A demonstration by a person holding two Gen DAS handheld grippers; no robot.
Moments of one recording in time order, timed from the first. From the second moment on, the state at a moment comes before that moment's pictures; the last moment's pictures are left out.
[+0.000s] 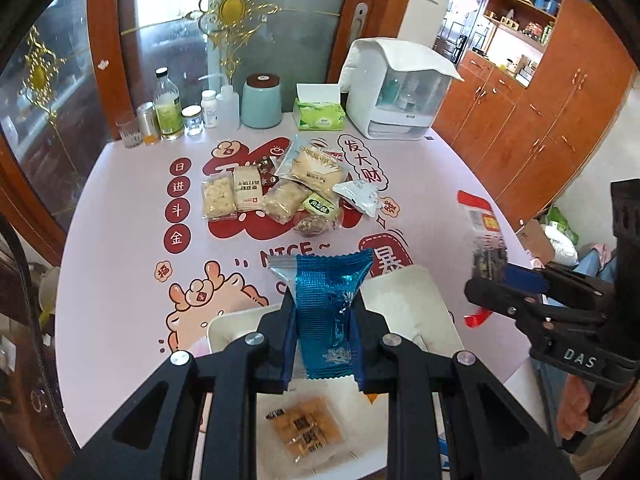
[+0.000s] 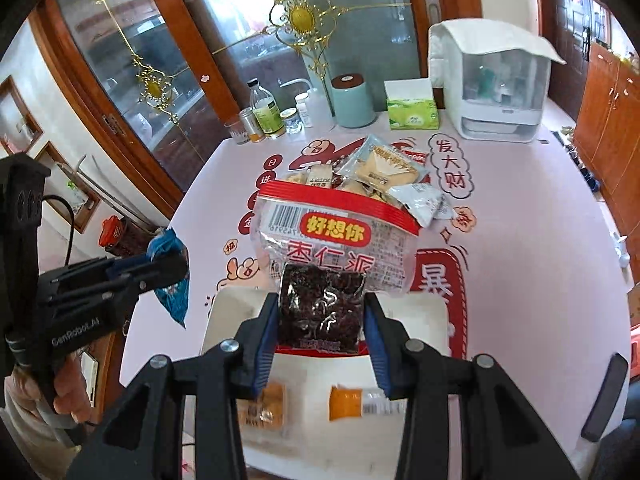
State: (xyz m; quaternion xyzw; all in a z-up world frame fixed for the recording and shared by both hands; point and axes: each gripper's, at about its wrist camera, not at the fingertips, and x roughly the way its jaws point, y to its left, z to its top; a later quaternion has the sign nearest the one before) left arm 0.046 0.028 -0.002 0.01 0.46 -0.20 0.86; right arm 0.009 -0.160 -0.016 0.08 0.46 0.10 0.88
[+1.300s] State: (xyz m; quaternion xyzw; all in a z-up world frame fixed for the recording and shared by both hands) left arm -0.011 -0.010 -0.124 0.06 0.59 -0.12 0.80; right arm -0.051 -0.161 -0.115 0.04 0.58 0.10 0.81
